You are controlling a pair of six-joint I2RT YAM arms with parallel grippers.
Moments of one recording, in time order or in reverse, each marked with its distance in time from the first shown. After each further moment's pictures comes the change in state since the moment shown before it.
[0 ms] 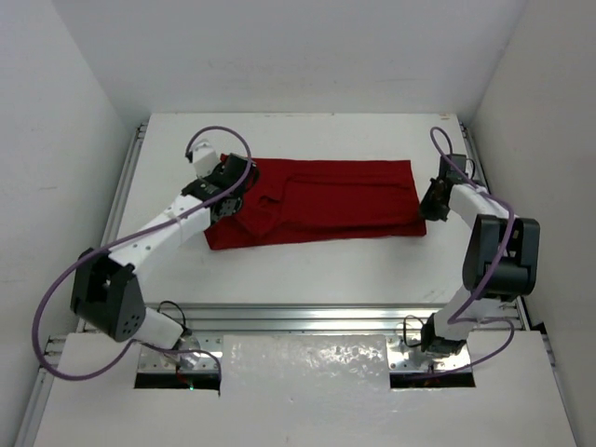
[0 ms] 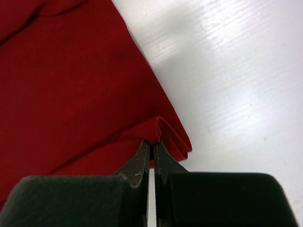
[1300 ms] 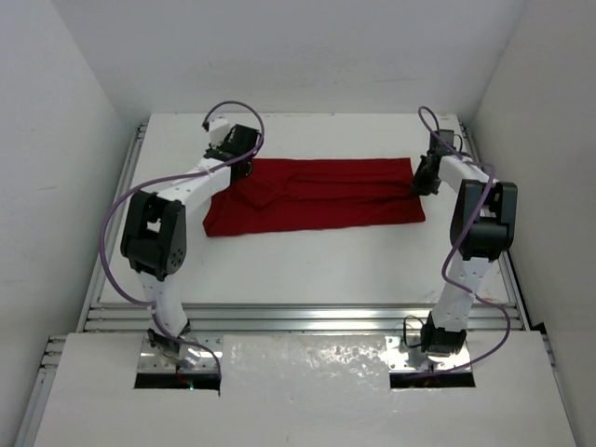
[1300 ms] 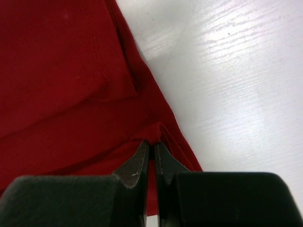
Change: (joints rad) left arm 0.150 0.482 0.328 0.236 0.026 0.257; right arm 0.026 0.382 0.413 -0.031 -0.014 -0.045
